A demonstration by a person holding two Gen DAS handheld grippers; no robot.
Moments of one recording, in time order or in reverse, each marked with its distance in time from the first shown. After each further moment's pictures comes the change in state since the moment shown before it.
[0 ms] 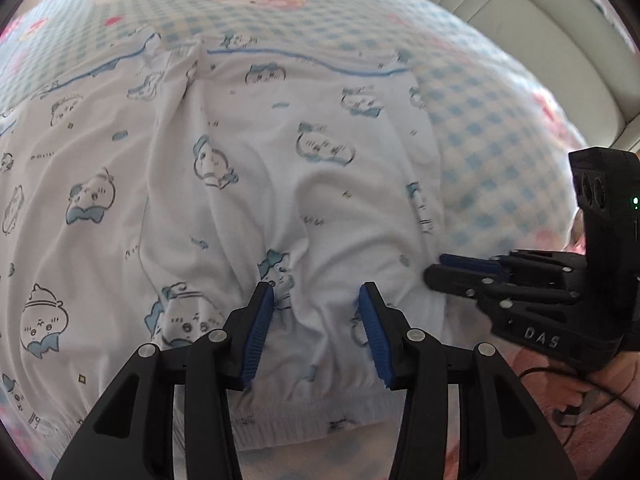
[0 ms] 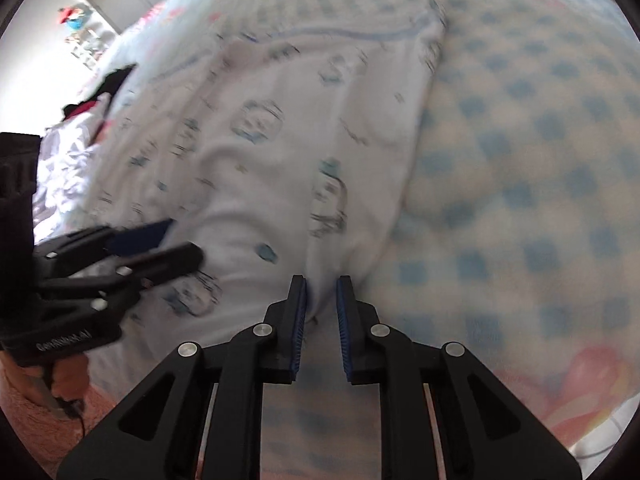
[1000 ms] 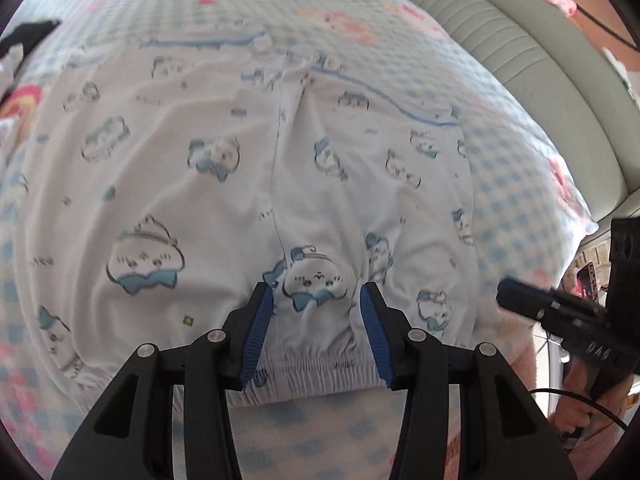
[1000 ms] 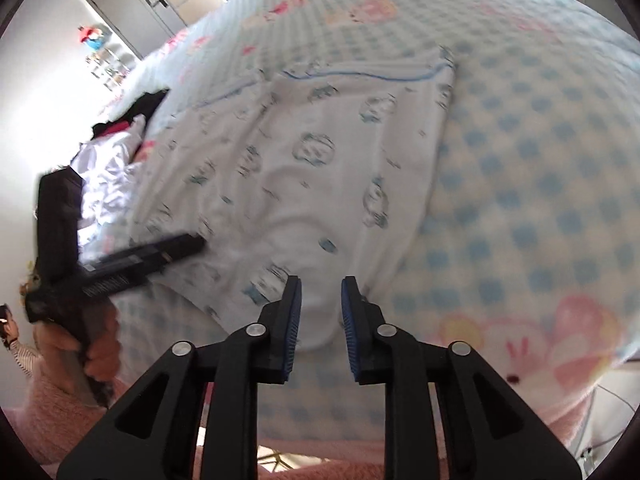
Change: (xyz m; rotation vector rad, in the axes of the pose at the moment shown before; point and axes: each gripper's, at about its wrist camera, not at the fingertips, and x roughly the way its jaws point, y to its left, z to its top) left arm -0.047 0.063 -0.029 -0.229 -0.090 -0.046; right arm -0.064 0.022 -0.020 -0.041 -0.104 0.100
